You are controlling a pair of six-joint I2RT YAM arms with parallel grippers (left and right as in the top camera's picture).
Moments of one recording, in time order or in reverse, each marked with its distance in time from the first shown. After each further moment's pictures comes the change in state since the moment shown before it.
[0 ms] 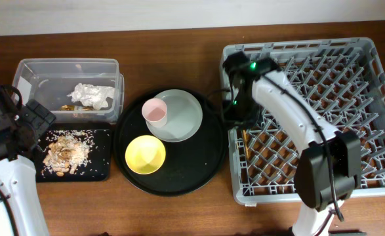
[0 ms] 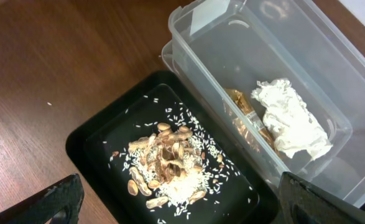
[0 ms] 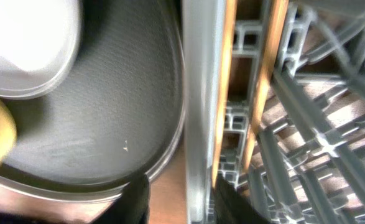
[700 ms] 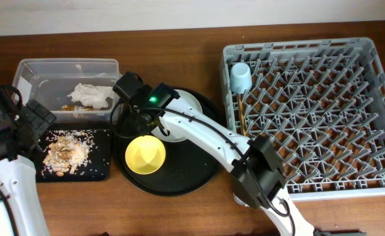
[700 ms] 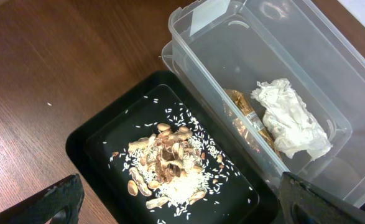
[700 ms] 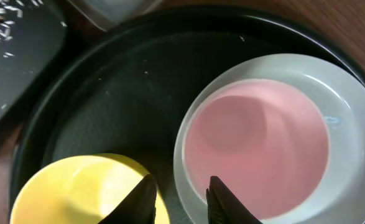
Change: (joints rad) left arm 0.000 0.000 0.000 0.000 0.000 0.000; right arm 0.509 0.348 0.415 0.358 0.238 -0.207
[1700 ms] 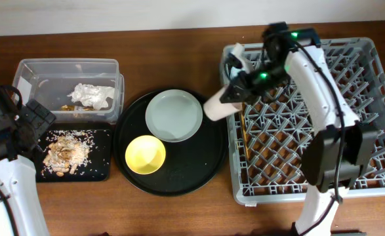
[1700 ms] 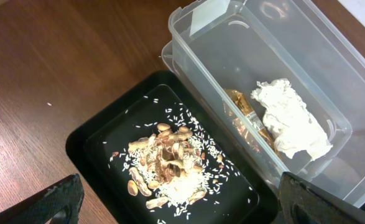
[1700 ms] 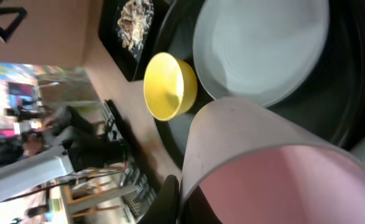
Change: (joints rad) left arm 0.000 0.000 0.000 0.000 0.000 0.000; right arm -0.741 -0.237 -0.227 -0.469 -0.978 -0.509
